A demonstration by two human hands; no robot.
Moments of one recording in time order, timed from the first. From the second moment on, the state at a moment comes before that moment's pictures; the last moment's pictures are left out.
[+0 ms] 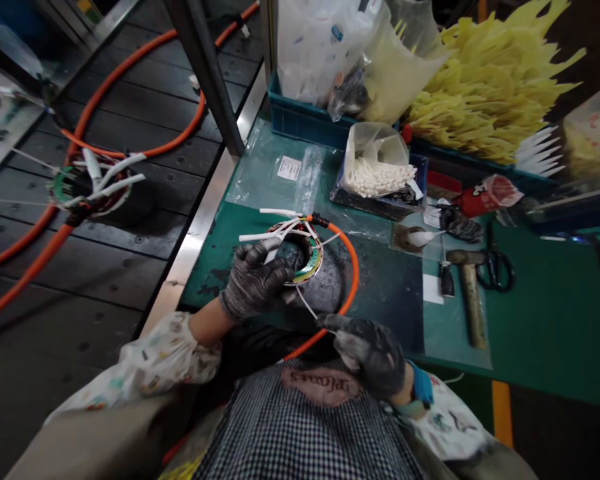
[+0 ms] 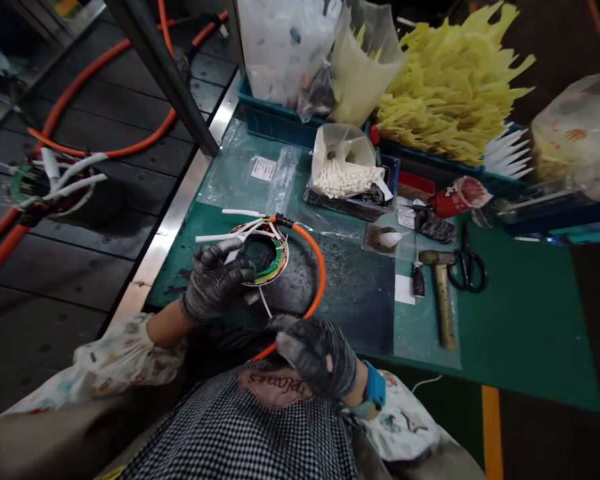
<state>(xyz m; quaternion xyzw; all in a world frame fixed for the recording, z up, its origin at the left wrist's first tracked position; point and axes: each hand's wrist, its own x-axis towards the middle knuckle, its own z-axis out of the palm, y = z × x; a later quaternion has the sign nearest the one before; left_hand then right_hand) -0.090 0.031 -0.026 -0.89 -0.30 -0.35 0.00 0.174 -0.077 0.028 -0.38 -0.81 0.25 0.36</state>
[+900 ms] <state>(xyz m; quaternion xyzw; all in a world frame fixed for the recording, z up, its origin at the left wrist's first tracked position) -0.098 0.041 -0.032 -0.89 -0.29 -0.33 -0.04 0.141 0.024 0.009 -0.43 -0.64 0.47 0.43</state>
